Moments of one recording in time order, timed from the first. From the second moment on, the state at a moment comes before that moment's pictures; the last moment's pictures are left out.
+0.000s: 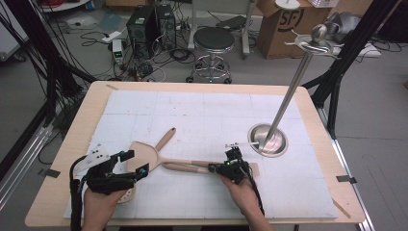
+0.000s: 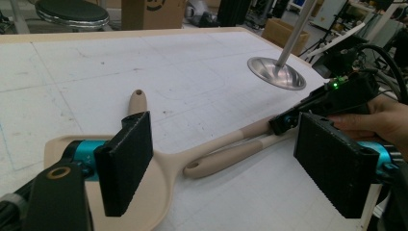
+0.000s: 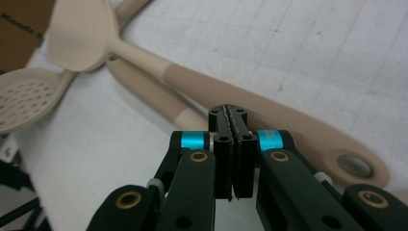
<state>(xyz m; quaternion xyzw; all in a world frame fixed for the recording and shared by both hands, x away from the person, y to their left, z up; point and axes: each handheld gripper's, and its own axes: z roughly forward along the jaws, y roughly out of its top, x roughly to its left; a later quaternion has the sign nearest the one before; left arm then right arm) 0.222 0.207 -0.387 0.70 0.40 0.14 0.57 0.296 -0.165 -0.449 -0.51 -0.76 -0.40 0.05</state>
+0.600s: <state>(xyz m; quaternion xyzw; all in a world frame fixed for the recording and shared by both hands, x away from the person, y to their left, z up) 0.223 0.203 -0.388 0.71 0.40 0.14 0.57 0.304 -0.147 -0.440 -0.52 -0.78 -0.36 -0.02</state>
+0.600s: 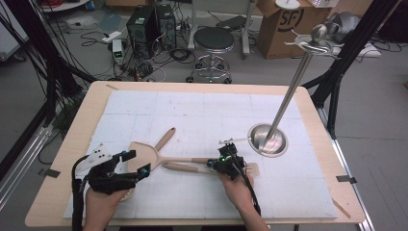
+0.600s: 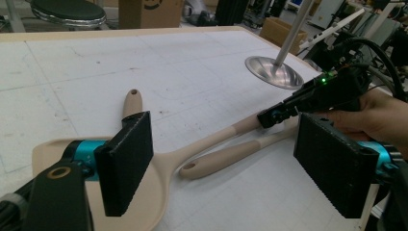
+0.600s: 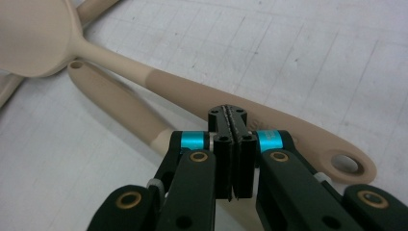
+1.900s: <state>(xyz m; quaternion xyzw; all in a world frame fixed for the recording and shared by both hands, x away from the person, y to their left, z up) 0.218 0.203 -0.387 0.71 0.39 0.14 0.57 0.329 -0.156 -0.457 -0.64 -0.67 -0.36 0.11</state>
